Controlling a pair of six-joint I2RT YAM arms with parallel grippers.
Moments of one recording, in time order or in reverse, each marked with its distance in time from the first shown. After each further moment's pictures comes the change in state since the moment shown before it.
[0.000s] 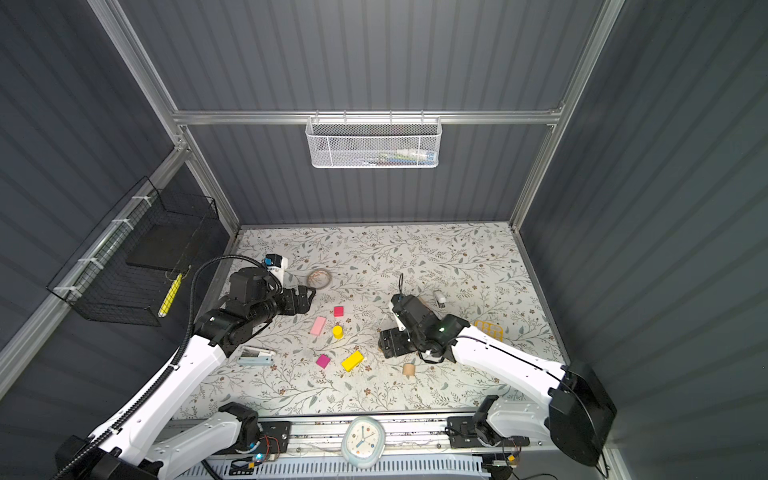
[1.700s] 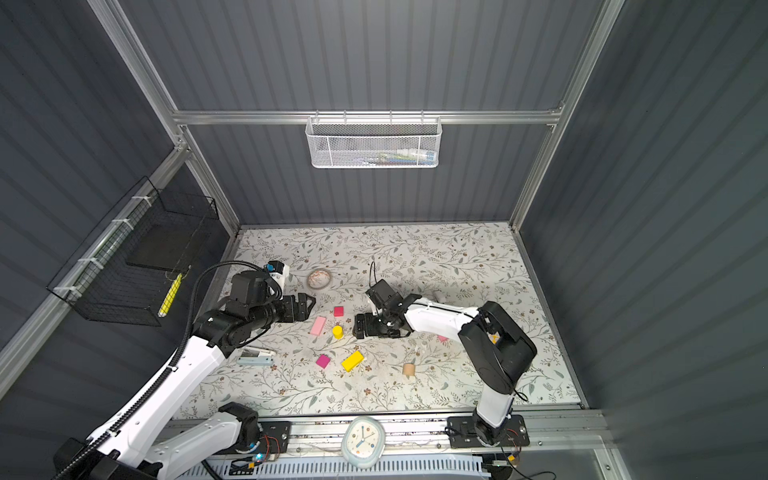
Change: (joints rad) left arm 0.000 -0.013 0.006 -0.093 0.043 -0.016; right arm -0.068 0.432 0.242 0.154 -0.144 0.092
